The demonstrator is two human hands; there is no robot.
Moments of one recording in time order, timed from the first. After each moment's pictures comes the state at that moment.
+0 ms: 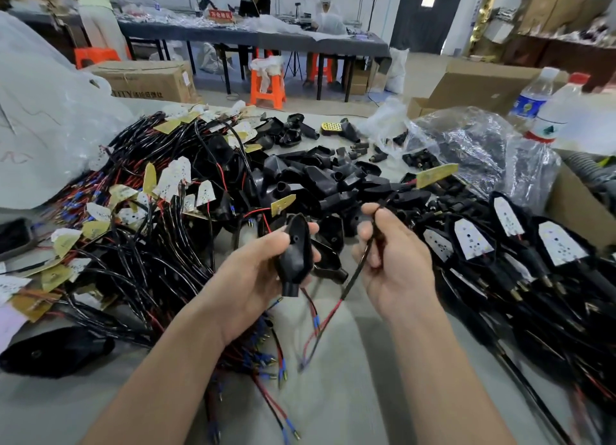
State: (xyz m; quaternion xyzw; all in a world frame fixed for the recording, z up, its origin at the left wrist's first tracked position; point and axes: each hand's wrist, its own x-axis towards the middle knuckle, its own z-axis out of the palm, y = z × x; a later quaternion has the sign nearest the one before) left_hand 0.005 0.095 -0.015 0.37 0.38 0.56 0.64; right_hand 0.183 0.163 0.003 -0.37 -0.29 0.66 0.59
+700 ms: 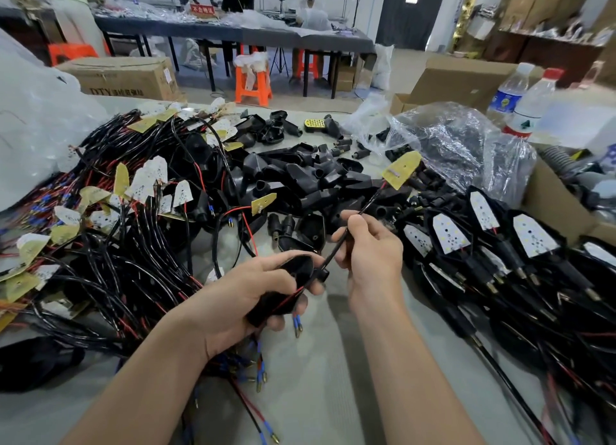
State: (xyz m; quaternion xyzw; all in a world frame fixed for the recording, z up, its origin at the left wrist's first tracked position) left_hand 0.020 0.092 -0.014 0.47 0.40 0.40 0.67; right_hand 0.177 0.169 -0.014 -0.45 -0.33 0.56 0.61
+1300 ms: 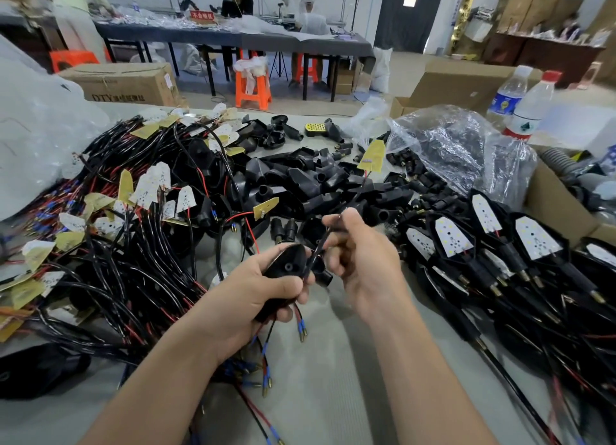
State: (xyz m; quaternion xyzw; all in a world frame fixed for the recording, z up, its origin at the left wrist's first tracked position) left_hand 0.024 0.090 -0.013 0.44 0.42 0.48 0.63; right_hand 0.181 0.165 -0.008 -0.38 -0.38 0.65 0.53
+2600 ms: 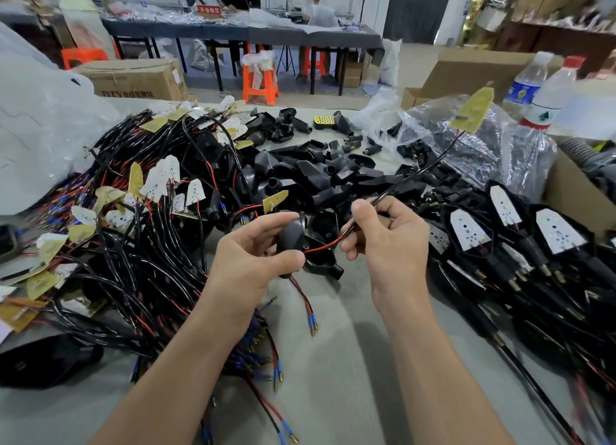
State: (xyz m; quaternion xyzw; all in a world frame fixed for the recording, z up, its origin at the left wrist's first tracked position) left_hand 0.016 0.097 -0.017 0.45 0.50 0.62 0.40; right_hand 0.185 0.158 0.000 -0.39 -0.47 0.50 0.62
